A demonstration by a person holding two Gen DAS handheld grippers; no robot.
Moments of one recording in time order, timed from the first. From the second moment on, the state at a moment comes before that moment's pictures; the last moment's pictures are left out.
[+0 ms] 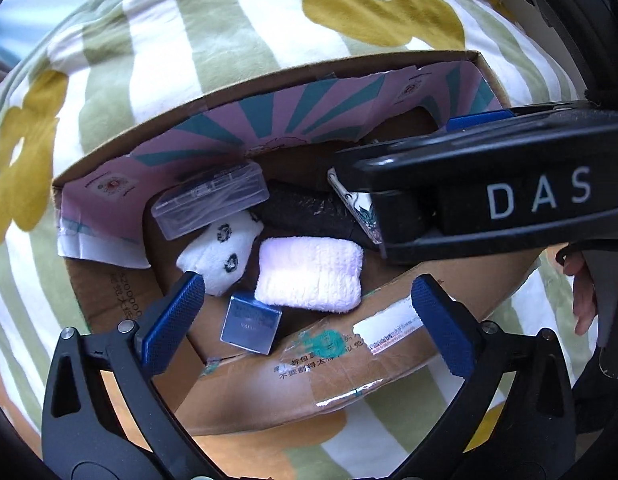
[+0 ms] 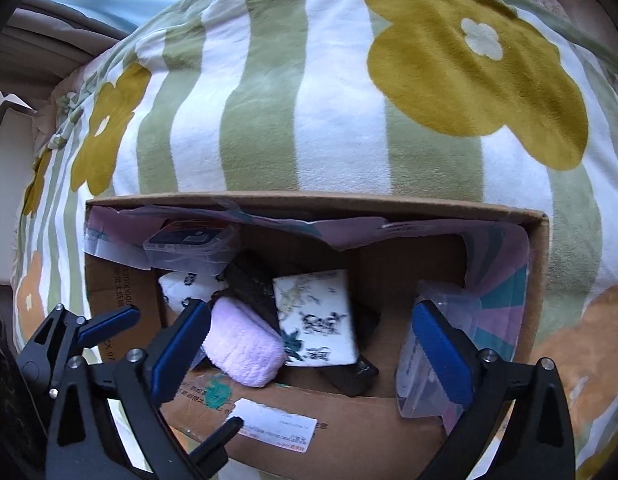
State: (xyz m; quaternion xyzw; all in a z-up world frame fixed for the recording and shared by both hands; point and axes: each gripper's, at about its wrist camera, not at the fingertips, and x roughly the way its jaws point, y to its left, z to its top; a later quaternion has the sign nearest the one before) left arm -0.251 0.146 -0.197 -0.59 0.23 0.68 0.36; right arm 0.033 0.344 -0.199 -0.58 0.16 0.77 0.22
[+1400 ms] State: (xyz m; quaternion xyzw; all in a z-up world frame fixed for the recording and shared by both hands) left arm -0.163 0.016 -0.023 -0.54 0.11 0.78 0.31; right arm 0.148 0.185 -0.044 -0.48 0.03 0.84 0.25
